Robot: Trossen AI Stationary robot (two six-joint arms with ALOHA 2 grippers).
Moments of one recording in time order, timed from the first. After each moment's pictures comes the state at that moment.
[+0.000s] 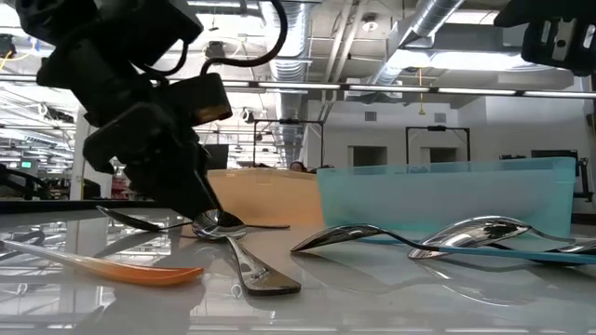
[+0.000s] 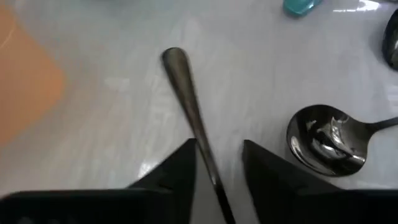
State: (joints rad) left arm -0.31 1.75 0.68 0.11 -0.27 -0.41; right arm 0.69 1.39 0.89 -0.18 0.40 1.20
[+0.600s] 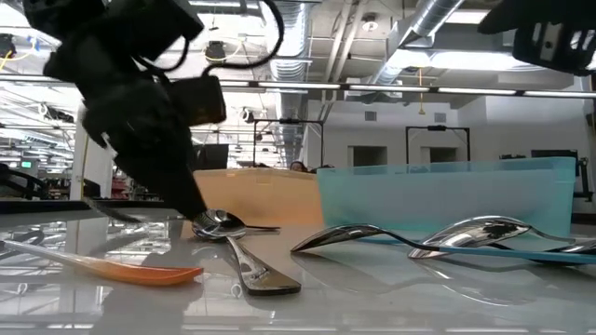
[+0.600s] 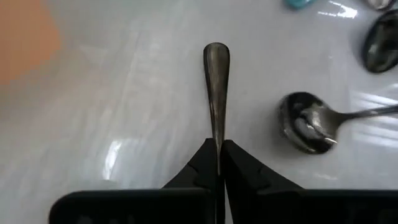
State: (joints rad) left arm -0.29 1.64 0.67 0.06 -0.17 -0.51; right arm 0.69 1.39 0.89 -0.19 0.47 1.15
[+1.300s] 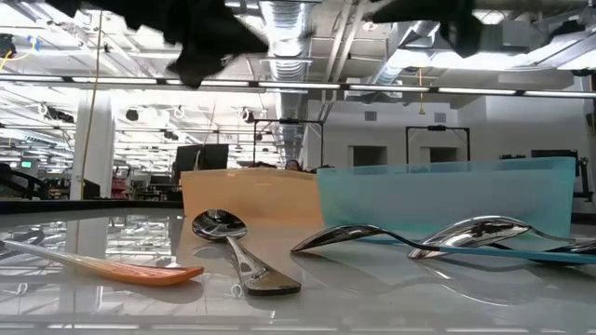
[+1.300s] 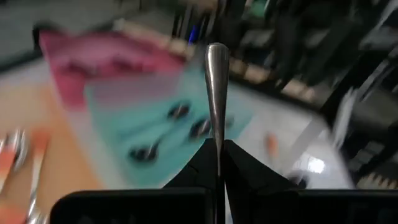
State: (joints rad) left arm -0.28 1.30 0.67 0.32 -0.43 -0.43; right arm 0.53 1.39 0.89 0.06 0.69 0.76
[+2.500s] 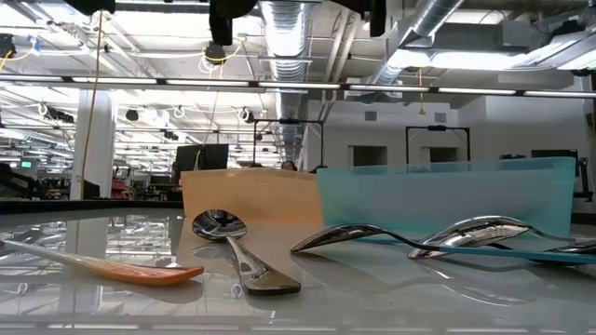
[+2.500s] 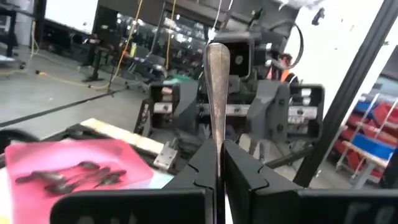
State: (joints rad) left arm -0.13 1.24 0.67 0.70 -0.24 -0.32; right arm 0.18 1.39 0.89 0.59 0.36 0.34
